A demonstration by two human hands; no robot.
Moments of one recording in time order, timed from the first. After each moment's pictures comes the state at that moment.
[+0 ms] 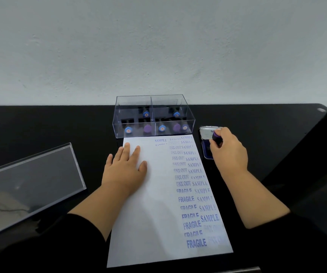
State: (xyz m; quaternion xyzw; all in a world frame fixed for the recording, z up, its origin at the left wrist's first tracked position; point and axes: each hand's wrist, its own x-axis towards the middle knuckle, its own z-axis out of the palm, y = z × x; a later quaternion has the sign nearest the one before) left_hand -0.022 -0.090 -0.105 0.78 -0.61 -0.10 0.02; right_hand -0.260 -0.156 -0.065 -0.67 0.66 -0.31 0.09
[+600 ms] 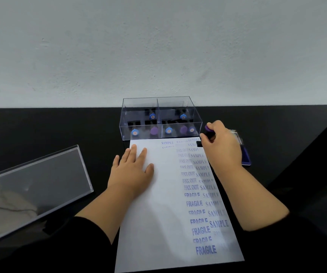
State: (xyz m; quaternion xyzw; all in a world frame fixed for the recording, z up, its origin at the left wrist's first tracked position) left_hand -0.019 -0.092 -0.104 0.77 -0.62 -0.10 0.02; right_hand -0.225 -0.155 -0.048 -0.70 0.62 -0.34 0.12
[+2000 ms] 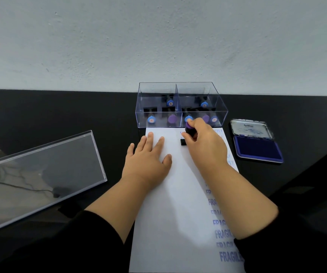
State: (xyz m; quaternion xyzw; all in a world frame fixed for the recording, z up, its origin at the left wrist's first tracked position) left_hand -0.017 -0.095 -0.105 0.77 -0.62 -0.11 0.03; right_hand -0.152 -0.151 -0.081 -0.75 0.57 -0.29 0.17
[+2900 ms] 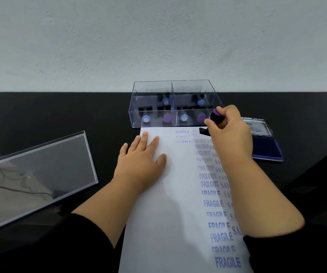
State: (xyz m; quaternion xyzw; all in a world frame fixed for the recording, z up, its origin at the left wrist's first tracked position) left_hand -0.017 -0.095 -0.105 0.78 -0.62 -0.12 0.03; right_hand -0.195 -0.172 -0.072 -0.64 0.60 -0.42 0.23
